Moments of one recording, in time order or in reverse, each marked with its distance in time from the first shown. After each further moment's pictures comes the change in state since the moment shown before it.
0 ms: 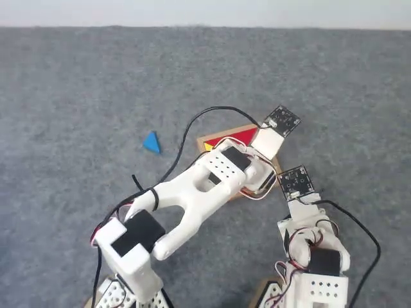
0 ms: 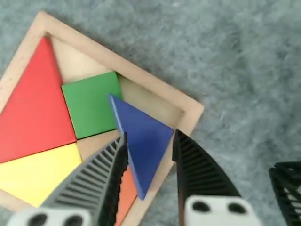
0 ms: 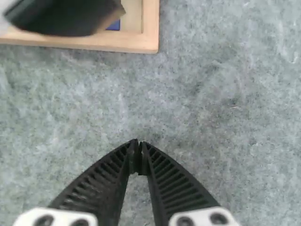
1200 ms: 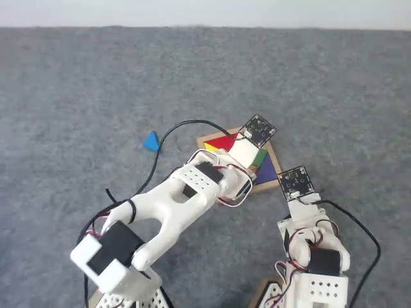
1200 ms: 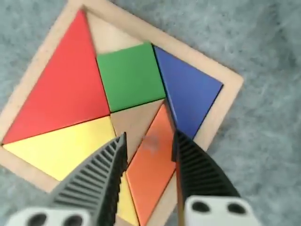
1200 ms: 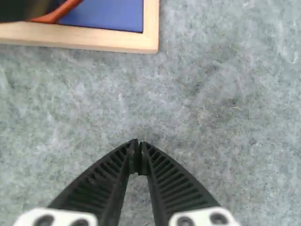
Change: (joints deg) left arm -4.8 -10.3 20.9 -15.6 -5.6; right arm 0.0 0.0 0.0 0.0 0.0
